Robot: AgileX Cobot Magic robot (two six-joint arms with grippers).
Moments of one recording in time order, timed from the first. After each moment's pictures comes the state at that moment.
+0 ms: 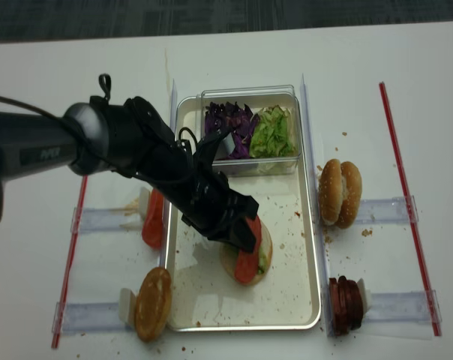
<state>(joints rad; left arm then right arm) -0.48 1.90 -1.04 -1.03 0.93 0.64 -0.03 -0.02 -0.48 0.10 1.12 -0.08</state>
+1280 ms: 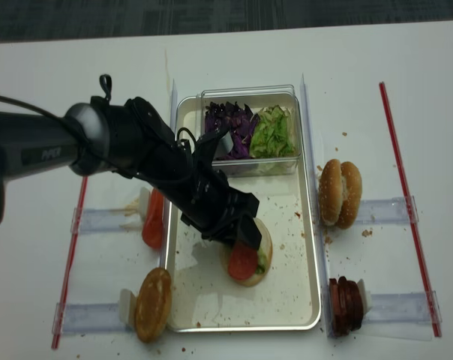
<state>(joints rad) -0.48 1.90 -1.04 -1.03 0.90 0.61 -0.03 -0.02 -0.48 0.10 1.12 -0.08</state>
